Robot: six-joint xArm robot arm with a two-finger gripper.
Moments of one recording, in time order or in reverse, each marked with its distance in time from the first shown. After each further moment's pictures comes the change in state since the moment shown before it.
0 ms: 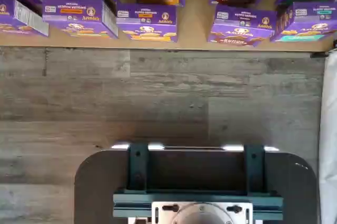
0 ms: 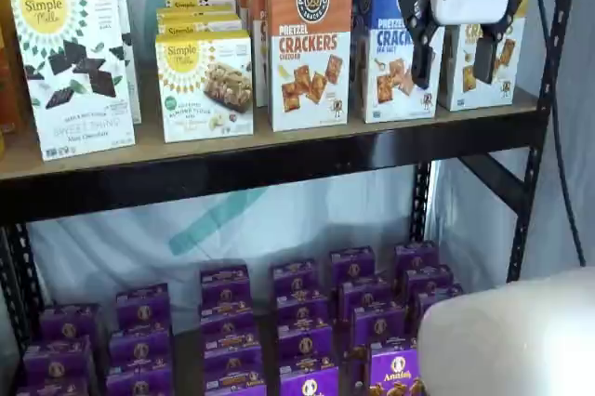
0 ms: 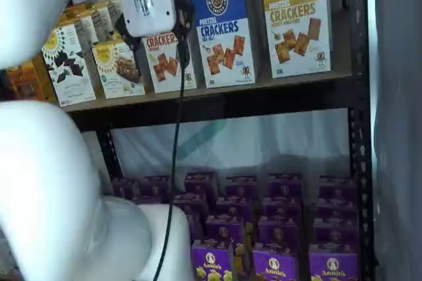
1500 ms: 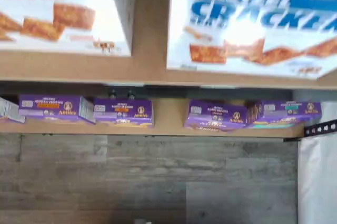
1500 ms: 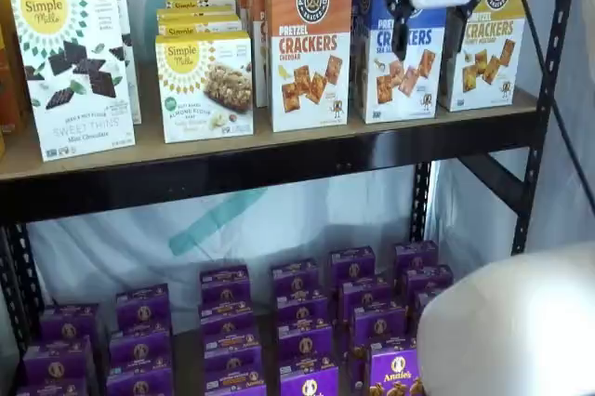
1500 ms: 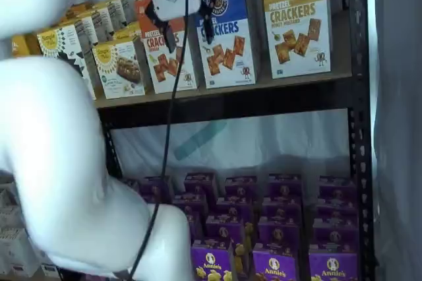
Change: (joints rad) arm -0.045 0.153 -0.036 -0.057 -0.303 -0.057
